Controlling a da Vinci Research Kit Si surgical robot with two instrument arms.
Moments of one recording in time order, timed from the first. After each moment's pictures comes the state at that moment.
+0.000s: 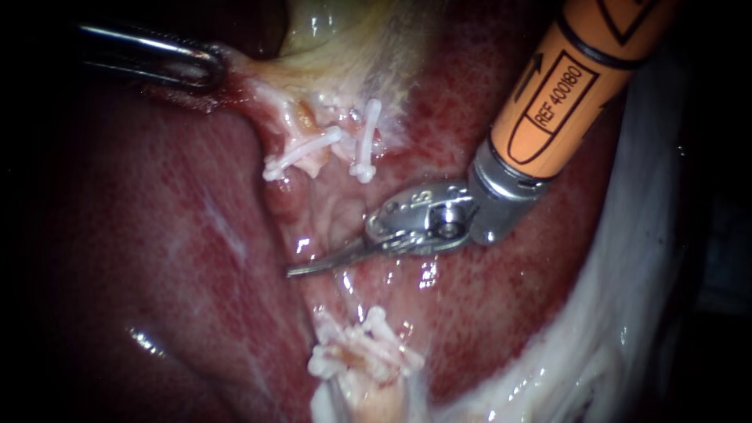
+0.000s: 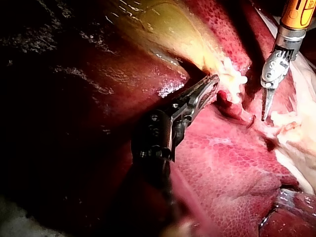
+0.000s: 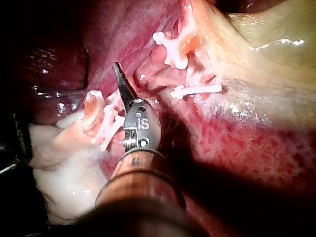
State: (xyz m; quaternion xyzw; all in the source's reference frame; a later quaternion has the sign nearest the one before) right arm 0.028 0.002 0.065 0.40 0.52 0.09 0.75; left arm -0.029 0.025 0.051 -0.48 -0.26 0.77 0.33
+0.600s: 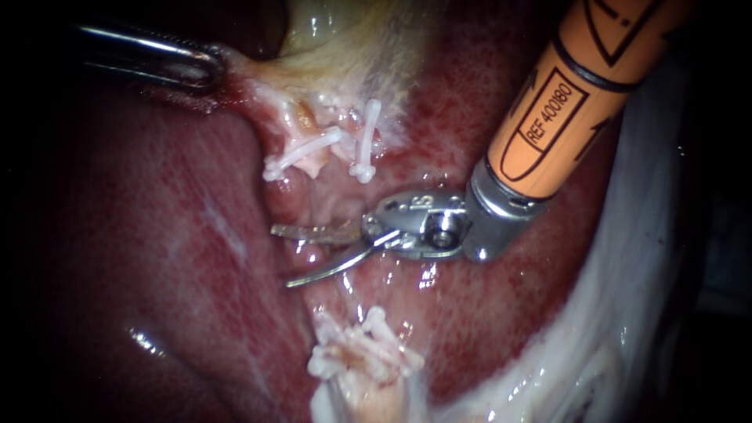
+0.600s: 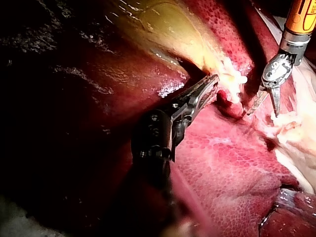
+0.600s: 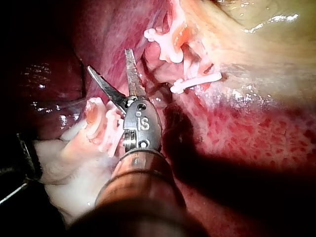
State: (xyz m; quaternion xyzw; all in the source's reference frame) right arm 0.029 0.002 0.065 0.39 0.57 0.14 0.71; left arm -0.029 0.025 0.051 -0.48 -0.26 0.77 0.33
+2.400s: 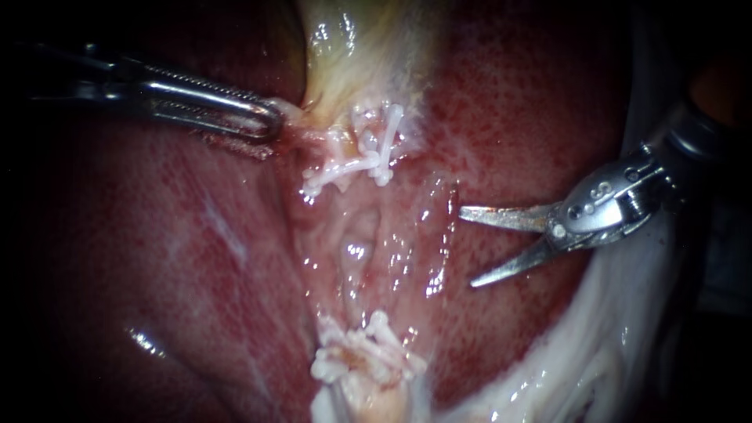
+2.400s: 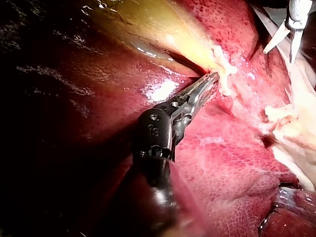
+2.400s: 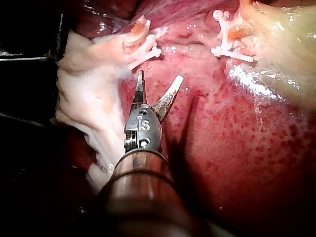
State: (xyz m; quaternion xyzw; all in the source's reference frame) right arm 0.012 0.003 0.060 0.15 0.47 0.07 0.87; left arm -0.034 0.022 0.057 -0.47 -0.27 0.78 0.31
